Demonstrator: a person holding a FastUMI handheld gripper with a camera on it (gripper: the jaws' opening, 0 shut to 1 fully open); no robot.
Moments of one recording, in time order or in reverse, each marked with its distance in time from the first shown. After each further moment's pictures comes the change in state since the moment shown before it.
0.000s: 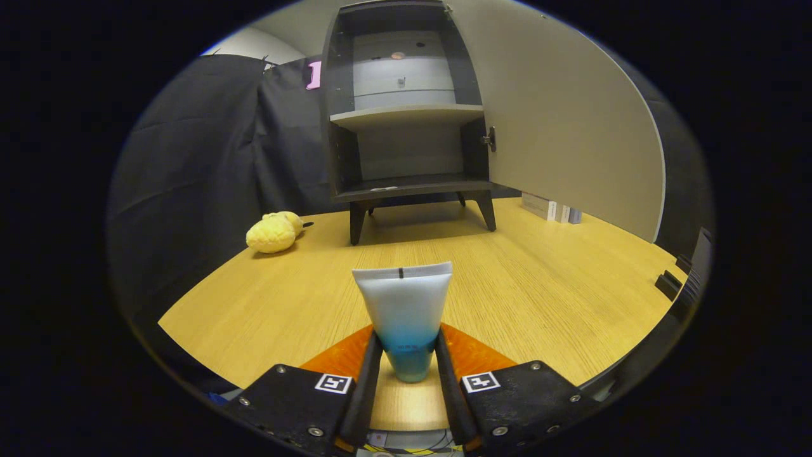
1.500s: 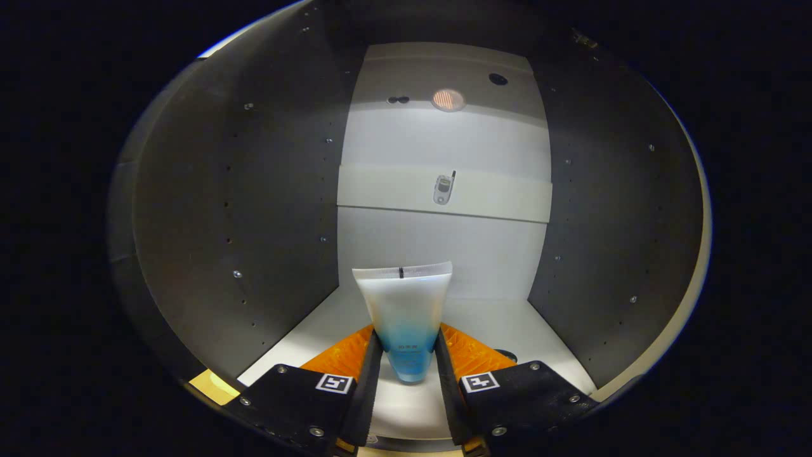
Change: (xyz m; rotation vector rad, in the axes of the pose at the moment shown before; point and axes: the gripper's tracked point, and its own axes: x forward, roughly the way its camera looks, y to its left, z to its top) arm 0.260 0.042 0.455 -0.176 -0.205 0.077
